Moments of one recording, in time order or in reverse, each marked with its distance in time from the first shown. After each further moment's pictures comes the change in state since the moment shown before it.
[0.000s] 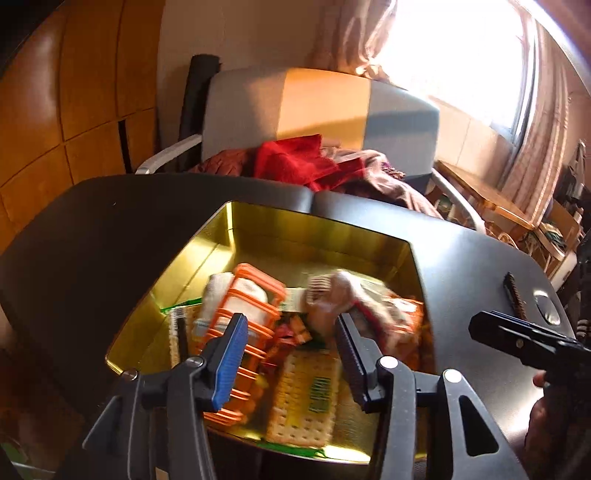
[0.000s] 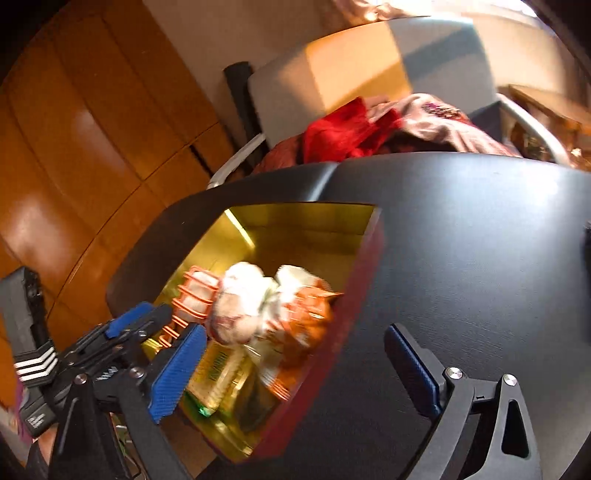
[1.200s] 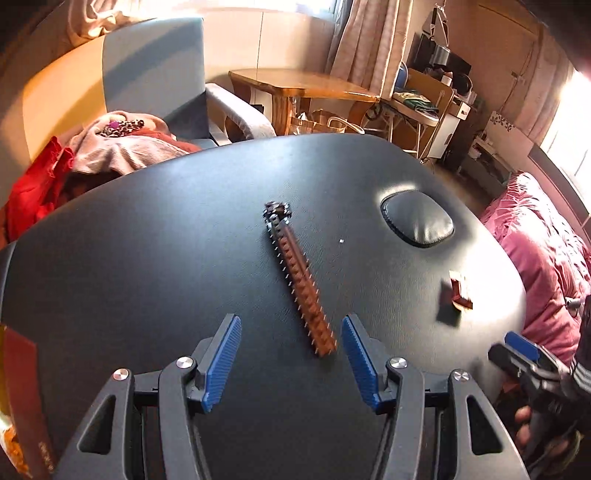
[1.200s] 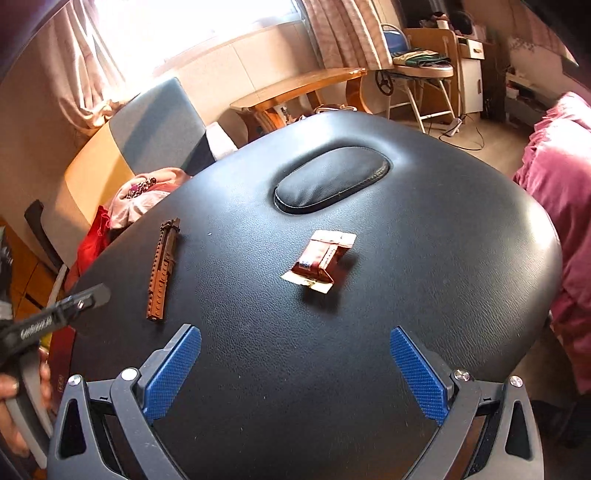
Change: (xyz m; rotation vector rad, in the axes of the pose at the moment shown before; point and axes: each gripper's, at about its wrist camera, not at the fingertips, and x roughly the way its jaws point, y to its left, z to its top) left arm 0.119 -0.388 0.011 0.473 0.295 -0.440; right arm -0.222 -0.309 -0.101 0.517 -0.219 -0.569
